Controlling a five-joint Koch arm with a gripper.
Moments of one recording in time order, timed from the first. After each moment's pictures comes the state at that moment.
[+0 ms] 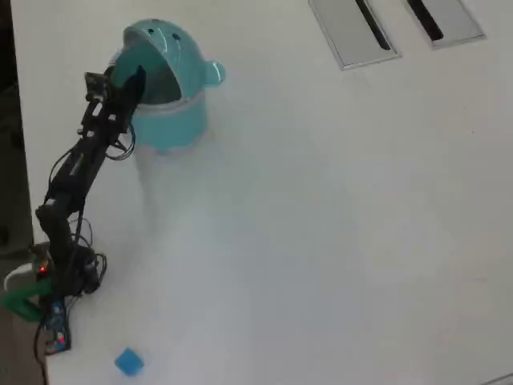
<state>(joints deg) -55.5 85.1 86.4 -2.8 -102.9</state>
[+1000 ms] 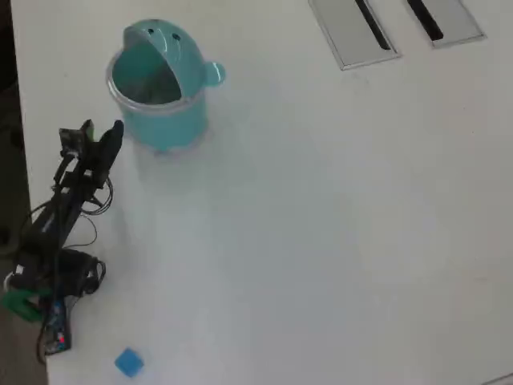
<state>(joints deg) -57.9 121.7 131.5 -7.3 -102.5</state>
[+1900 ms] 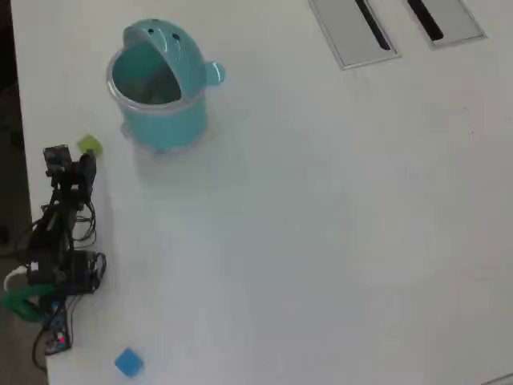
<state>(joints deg) -77.0 117.5 145.8 -6.7 -100.5</state>
